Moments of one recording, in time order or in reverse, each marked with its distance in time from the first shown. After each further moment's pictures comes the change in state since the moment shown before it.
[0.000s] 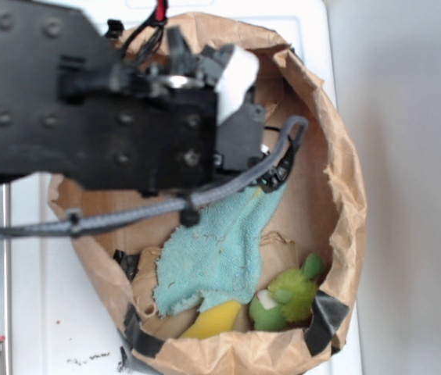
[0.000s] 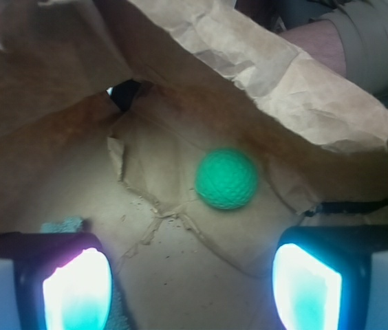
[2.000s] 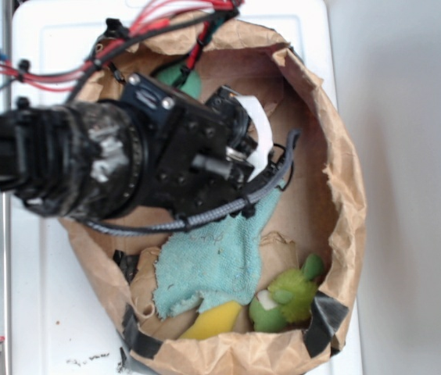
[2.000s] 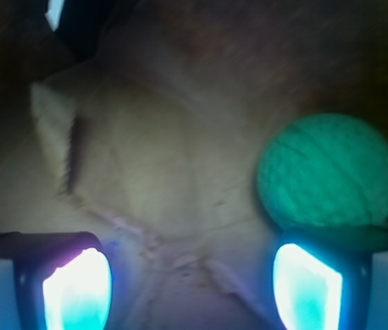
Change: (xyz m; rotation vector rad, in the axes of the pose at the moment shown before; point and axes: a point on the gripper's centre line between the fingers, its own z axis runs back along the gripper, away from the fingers) arm -0.007 0.011 -0.084 0.139 -0.102 0.091
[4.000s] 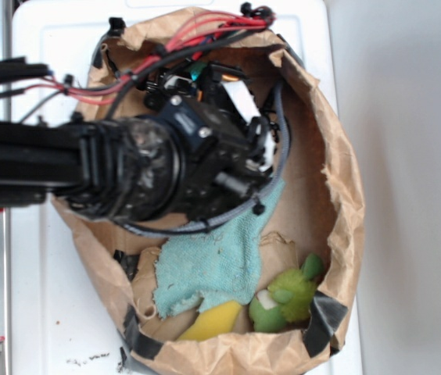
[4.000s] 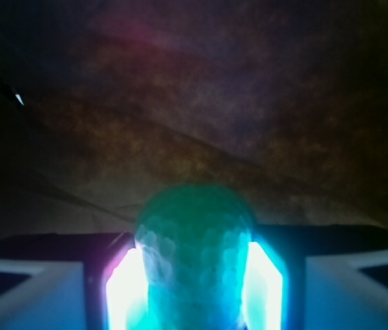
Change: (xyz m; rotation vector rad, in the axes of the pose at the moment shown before) arm -0.003 0.023 -0.022 0.172 -0.108 0.137
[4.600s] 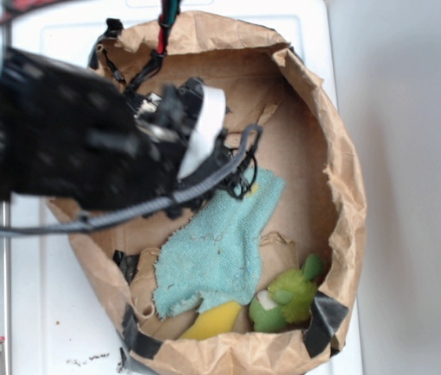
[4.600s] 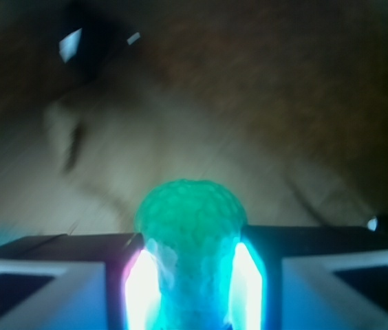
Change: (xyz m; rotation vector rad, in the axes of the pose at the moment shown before) arm 0.013 -0.009 0.068 -0.367 0.140 -0.319
